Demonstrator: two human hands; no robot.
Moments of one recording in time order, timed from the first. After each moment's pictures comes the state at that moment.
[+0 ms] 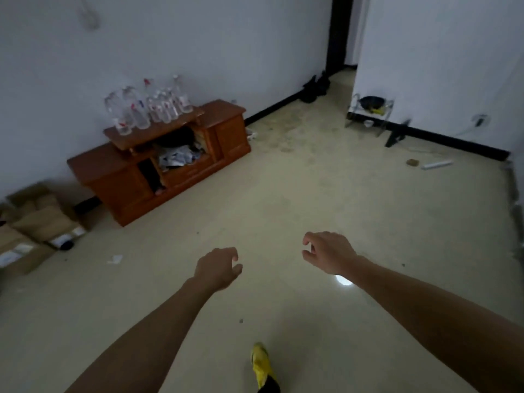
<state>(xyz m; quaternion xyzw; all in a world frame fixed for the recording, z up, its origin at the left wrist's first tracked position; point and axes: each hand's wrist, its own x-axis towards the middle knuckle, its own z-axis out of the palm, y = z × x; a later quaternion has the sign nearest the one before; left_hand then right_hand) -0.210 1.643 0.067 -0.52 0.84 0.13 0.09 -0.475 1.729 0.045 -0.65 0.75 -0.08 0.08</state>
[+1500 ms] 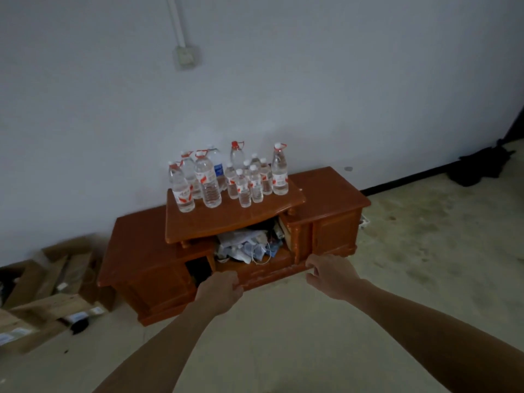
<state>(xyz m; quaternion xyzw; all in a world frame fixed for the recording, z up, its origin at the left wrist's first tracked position) -0.221 0.602 0.055 -0.69 0.70 0.18 0.01 -0.501 0.567 0.051 -0.80 0.58 -0.06 0.11</state>
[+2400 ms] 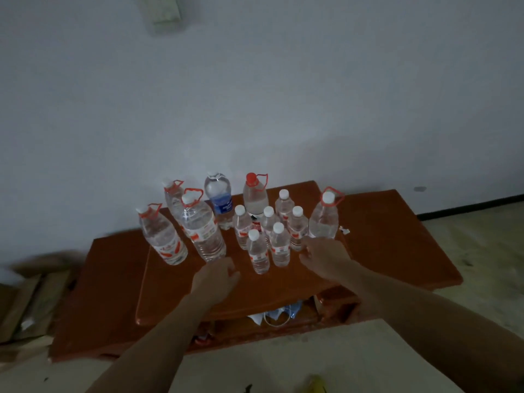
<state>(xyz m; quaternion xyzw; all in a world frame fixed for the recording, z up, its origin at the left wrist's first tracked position) -0.141 0.056 0.034 -0.77 0.60 0.22 -0.03 -0.396 -0.041 0.019 -0.84 0.52 0.00 0.14</state>
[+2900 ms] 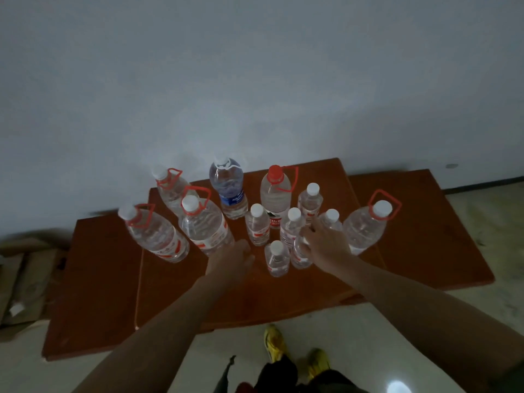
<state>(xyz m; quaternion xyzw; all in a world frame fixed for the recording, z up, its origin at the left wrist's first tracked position) -0.076 -0.068 -0.032 -0.75 0.60 0.29 -0.02 -0.304 -0.149 -0.051 -0.86 0.49 0.07 0.10</state>
